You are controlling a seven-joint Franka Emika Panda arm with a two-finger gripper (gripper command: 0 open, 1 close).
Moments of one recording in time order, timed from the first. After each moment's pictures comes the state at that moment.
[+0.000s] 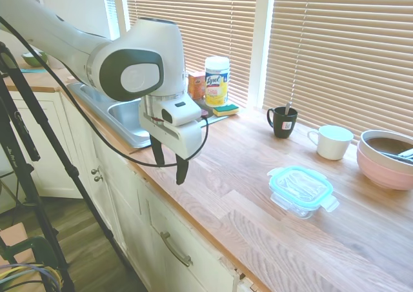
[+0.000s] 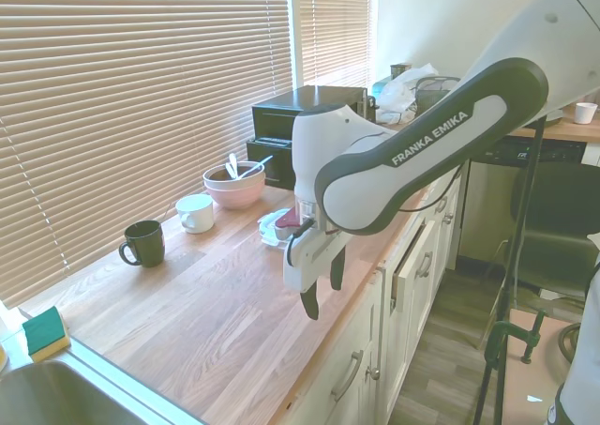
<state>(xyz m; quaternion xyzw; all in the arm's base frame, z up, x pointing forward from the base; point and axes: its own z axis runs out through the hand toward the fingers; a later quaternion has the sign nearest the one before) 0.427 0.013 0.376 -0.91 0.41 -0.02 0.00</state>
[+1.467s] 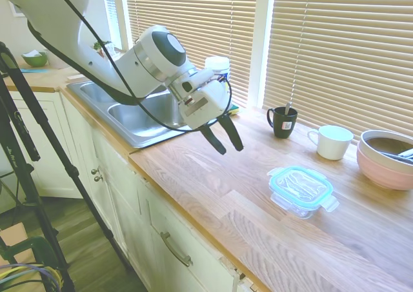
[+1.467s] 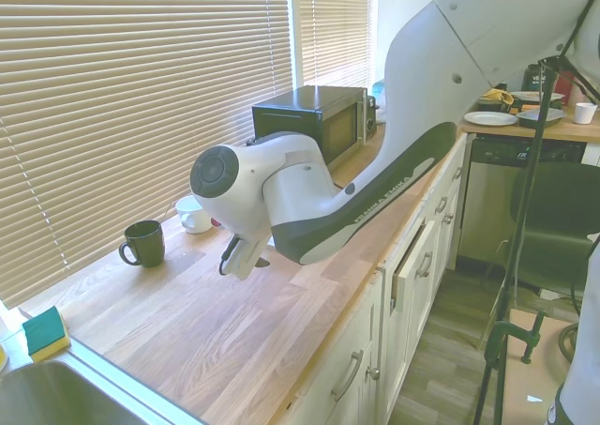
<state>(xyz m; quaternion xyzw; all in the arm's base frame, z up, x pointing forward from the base) 0.546 0.039 0.380 -0.83 0.40 -0.28 -0.27</state>
